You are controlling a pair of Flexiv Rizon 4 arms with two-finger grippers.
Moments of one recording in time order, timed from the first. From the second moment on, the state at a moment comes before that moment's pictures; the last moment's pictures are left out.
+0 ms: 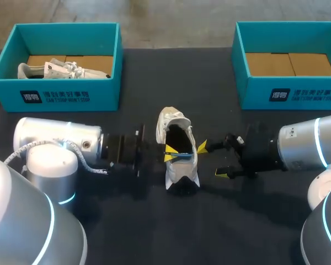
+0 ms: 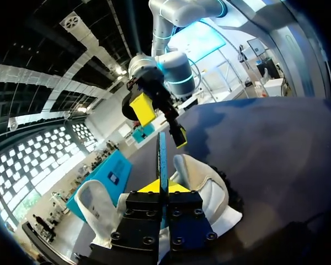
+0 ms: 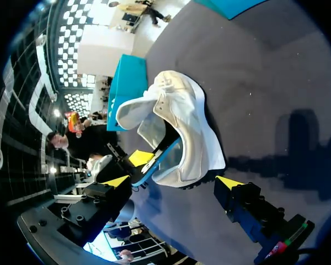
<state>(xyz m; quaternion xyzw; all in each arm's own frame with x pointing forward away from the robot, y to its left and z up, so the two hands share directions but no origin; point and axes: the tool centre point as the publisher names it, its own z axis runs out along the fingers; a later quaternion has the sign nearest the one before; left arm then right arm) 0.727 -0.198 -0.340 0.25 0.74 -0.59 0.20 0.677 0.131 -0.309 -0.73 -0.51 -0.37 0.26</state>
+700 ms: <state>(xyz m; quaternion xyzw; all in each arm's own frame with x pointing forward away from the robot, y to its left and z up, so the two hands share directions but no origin) 0.741 -0.203 -0.344 0.26 0.74 -0.58 0.20 0.677 0.131 -0.309 -0.73 -0.51 -0.37 0.26</state>
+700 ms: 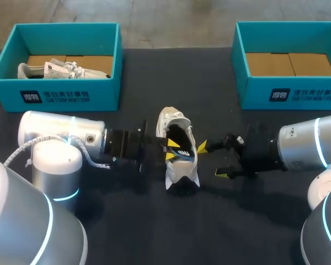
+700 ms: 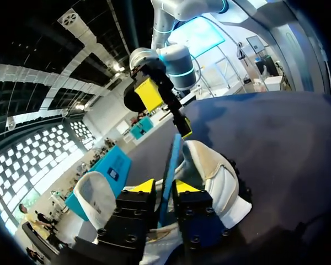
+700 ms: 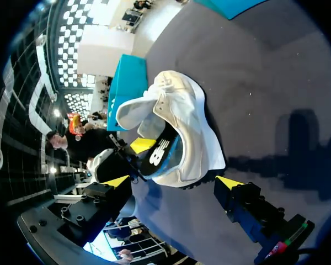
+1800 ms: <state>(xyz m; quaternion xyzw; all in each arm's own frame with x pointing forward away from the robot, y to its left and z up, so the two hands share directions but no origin) 0.741 -0.191 -0.357 0.26 0.76 -0.57 0.19 0.677 0.131 -0.309 -0.73 -0.51 -0.37 0.26</state>
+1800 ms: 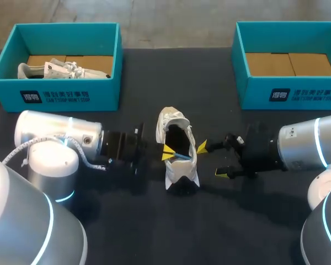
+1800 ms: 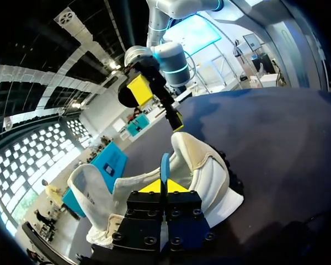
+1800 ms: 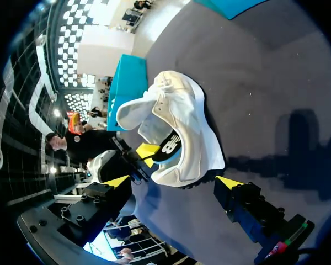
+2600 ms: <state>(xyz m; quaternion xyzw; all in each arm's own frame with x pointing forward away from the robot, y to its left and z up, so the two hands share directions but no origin) 0.734 -0.195 -0.329 0.28 0.73 -0.59 0.21 0.677 0.131 -0.309 -0.73 -0.51 -0.37 0.26</state>
